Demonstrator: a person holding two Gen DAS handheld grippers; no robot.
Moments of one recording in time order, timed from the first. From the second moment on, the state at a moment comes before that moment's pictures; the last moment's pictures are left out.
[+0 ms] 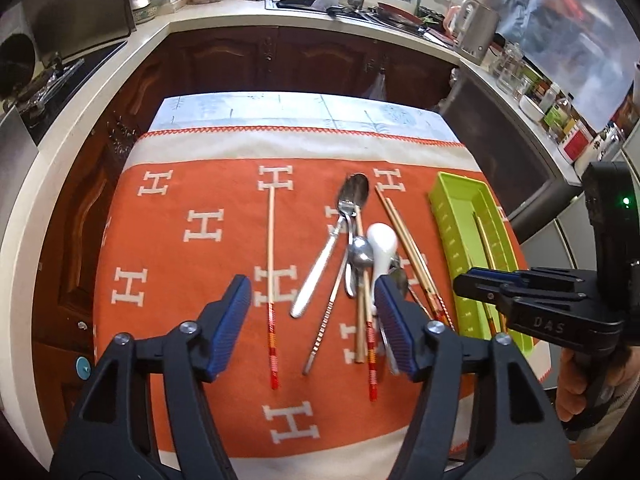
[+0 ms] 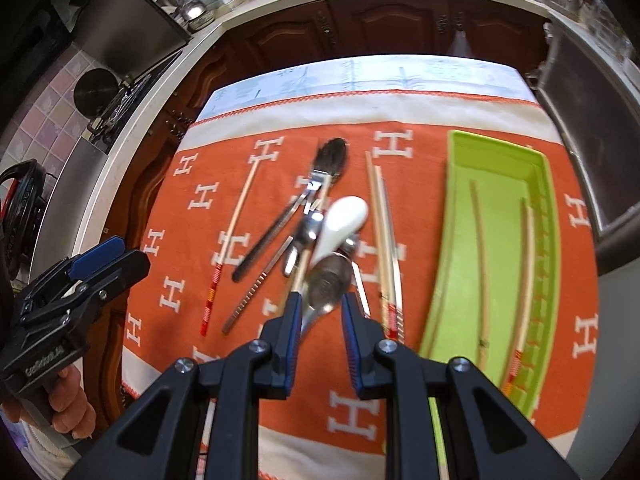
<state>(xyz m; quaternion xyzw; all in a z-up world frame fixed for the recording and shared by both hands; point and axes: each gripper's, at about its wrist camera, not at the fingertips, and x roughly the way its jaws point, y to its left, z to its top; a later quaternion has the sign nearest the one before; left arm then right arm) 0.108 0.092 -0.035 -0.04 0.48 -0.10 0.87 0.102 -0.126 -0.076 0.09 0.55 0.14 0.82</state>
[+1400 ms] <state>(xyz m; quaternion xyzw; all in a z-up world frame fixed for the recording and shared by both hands) 0.189 0.080 -0.163 -0.03 0.58 -0.04 0.82 0.195 -0.133 -0.146 0.16 0.62 0.12 0.76</state>
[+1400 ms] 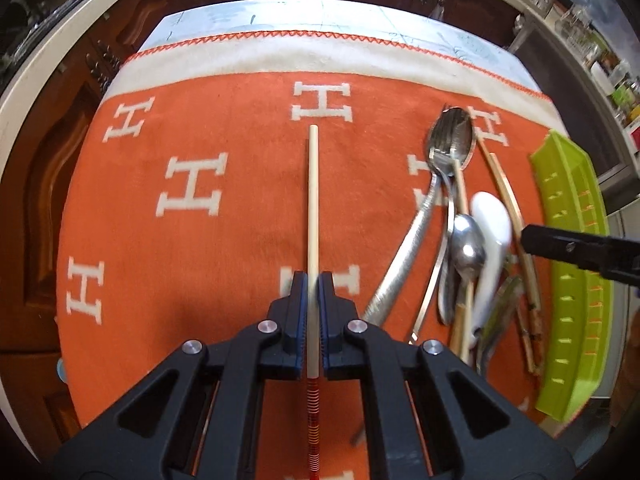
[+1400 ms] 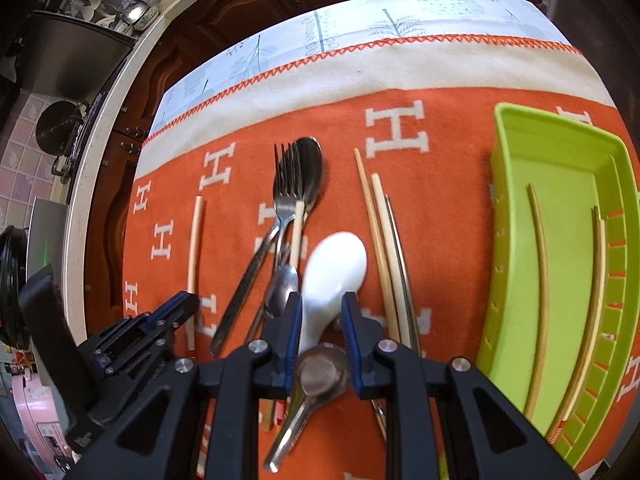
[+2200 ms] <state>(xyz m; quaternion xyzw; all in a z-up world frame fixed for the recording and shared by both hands) 0.123 0.073 -0.125 -0.08 0.56 -0.09 0.82 0.150 -0.124 -0.170 0.15 0.61 0.14 0.77</state>
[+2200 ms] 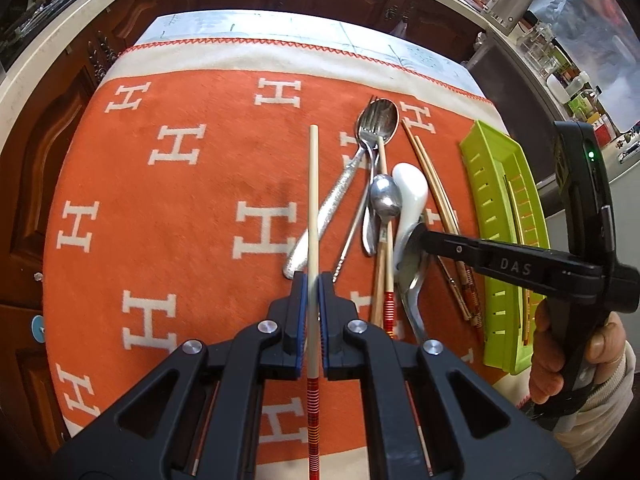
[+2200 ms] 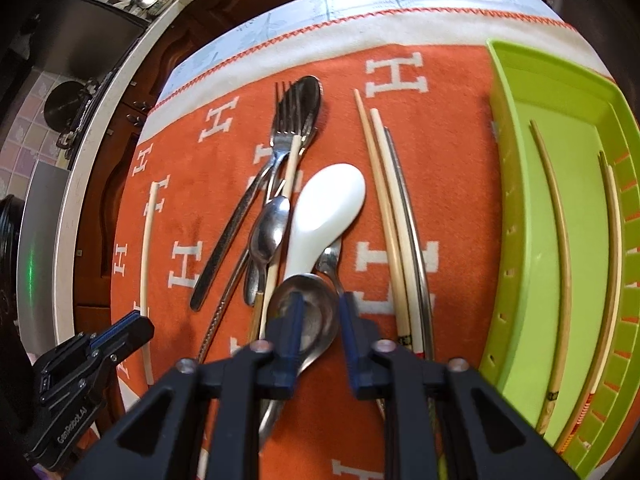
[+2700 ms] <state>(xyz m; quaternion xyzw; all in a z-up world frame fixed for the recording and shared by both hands) 0.105 0.039 -0.097 -0.06 0.54 -0.12 0.83 0.120 -0.146 -0.106 0.12 0.52 0.16 0.83</state>
